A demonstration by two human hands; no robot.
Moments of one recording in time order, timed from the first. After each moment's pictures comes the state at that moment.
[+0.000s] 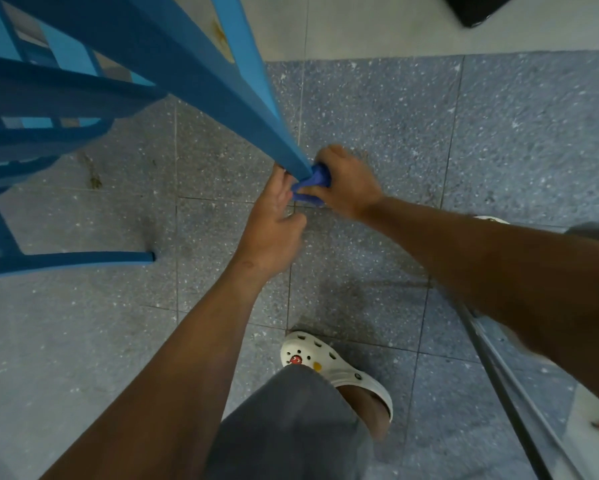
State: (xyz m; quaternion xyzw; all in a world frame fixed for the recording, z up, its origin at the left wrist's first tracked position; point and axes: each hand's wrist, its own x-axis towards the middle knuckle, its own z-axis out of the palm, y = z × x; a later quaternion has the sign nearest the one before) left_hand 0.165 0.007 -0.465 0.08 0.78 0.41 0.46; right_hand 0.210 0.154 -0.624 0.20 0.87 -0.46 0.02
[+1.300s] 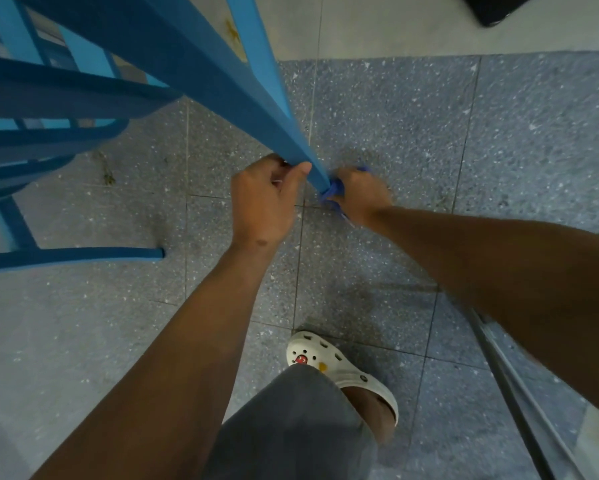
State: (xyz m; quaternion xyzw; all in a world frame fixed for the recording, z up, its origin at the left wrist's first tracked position) left_hand 0.136 0.019 -0.475 0.17 0.91 0.33 0.17; right_hand 0.222 0.144 -0.645 0.25 0.87 -0.41 0.15
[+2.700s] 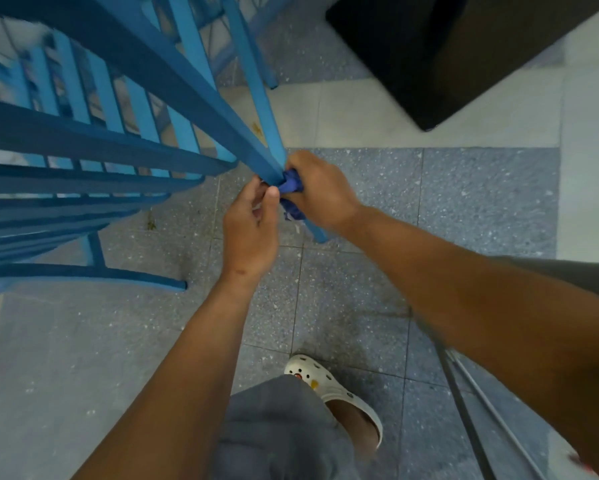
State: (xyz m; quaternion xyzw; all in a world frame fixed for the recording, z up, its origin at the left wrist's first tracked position) left_hand 0.165 0.019 -0.344 0.19 0.86 0.44 0.15; right_hand 0.194 0.166 -0.390 0.16 0.83 -0.54 -0.04
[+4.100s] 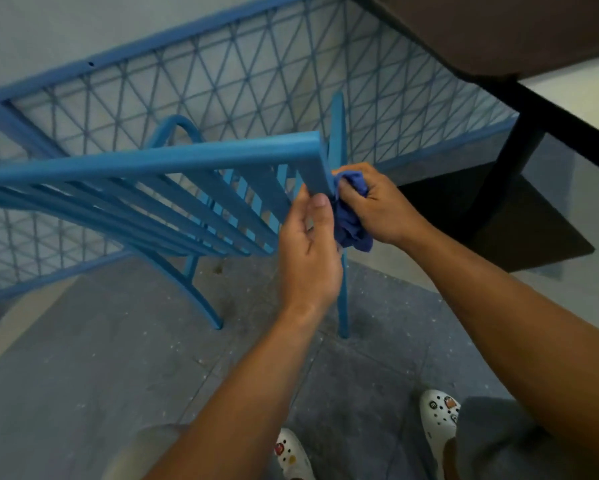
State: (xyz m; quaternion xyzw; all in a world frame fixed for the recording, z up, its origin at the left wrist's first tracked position) left_hand 0.246 0.047 -0.099 0.13 0.70 0.70 -0.06; right_hand 0.203 0.188 -0.111 -0.06 0.82 -0.55 -0.13
